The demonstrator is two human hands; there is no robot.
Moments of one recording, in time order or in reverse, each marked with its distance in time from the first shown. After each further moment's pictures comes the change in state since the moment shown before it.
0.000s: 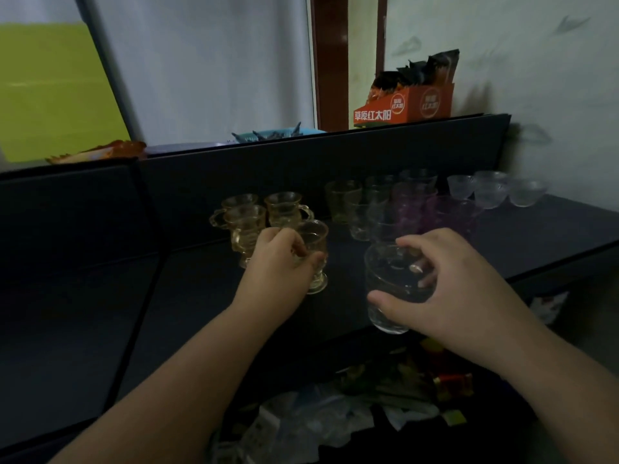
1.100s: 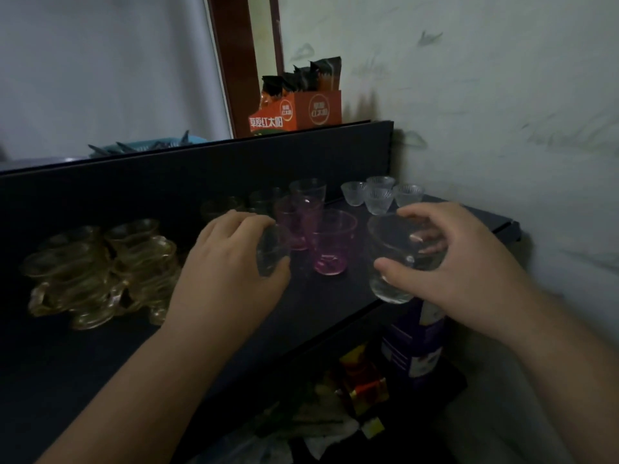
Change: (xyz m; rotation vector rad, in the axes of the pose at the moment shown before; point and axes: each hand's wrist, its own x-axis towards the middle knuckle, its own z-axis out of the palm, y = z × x) left_hand 0.036 0.097 0.083 0.359 0.111 0.399; right_hand 0.010 0.130 -0.092 0.000 0.256 0.112
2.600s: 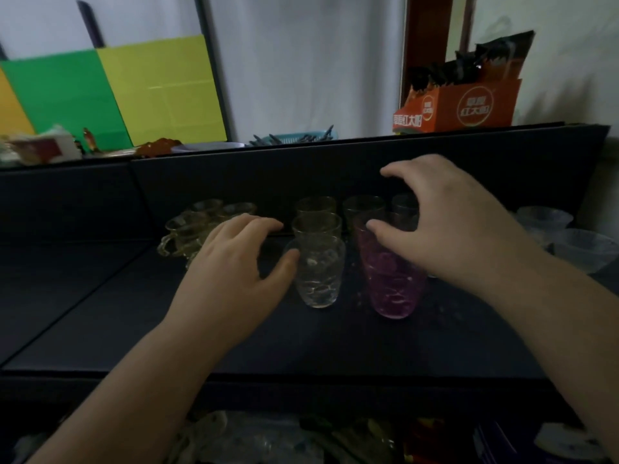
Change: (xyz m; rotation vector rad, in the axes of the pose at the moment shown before) left_hand 0.002 0.036 -0.008 0.267 0.074 -0.420; right_hand 0.154 0.013 0.047 -0.001 -0.187 -0.596
